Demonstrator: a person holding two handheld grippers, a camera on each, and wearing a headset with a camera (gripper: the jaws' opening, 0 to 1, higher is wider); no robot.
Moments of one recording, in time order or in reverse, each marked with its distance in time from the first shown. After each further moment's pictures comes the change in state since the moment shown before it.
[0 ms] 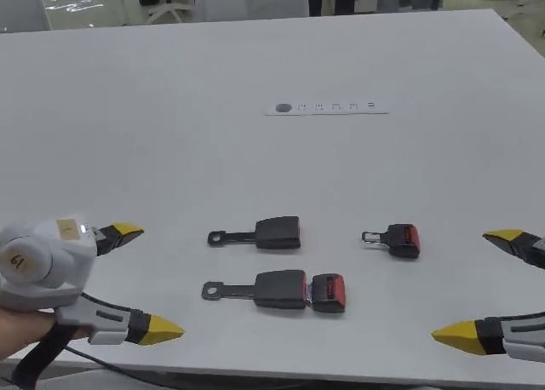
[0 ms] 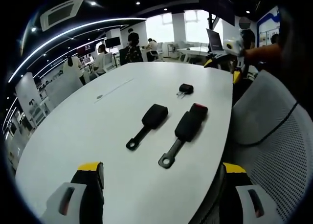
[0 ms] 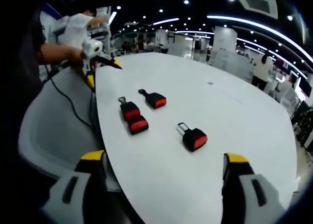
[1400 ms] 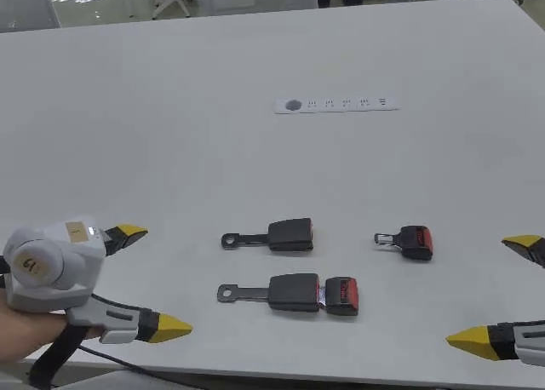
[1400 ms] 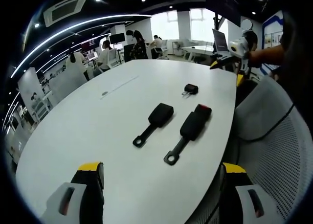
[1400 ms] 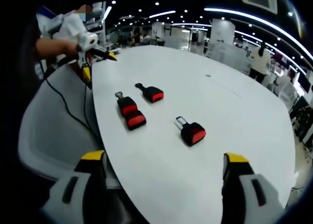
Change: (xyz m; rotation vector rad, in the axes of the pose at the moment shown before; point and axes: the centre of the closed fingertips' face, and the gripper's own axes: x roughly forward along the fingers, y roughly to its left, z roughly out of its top) left arm -0.017 0.012 0.003 -0.035 0.033 0.024; right arm 0.001 -0.002 -0.004 0.024 0.072 -0.014
